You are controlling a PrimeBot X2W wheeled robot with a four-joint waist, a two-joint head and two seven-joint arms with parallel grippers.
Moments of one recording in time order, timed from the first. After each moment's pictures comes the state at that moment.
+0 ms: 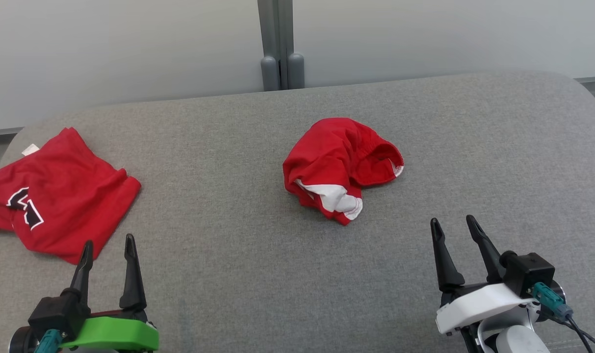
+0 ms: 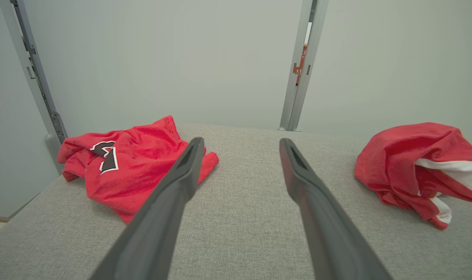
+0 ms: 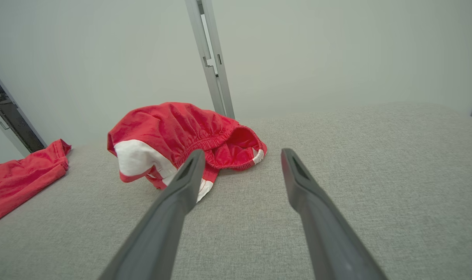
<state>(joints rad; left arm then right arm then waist) 0.01 0.07 0.06 0.17 -0.22 -0.10 -0.26 -0.04 -0.05 0.09 0.21 0.23 0.13 -0.26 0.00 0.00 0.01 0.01</state>
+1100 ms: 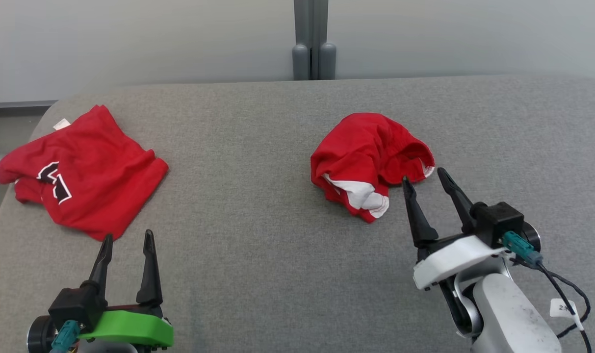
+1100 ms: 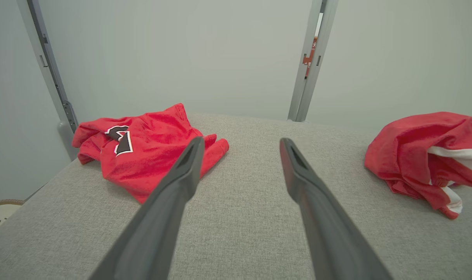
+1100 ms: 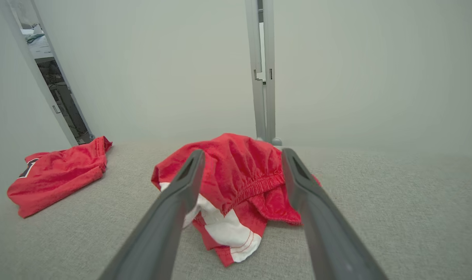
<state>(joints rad) -0.02 0.05 0.04 0.20 -0.20 -0.12 -0.26 -0.25 -0.07 0.19 0.32 0.21 0.13 -0.26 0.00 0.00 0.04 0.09</state>
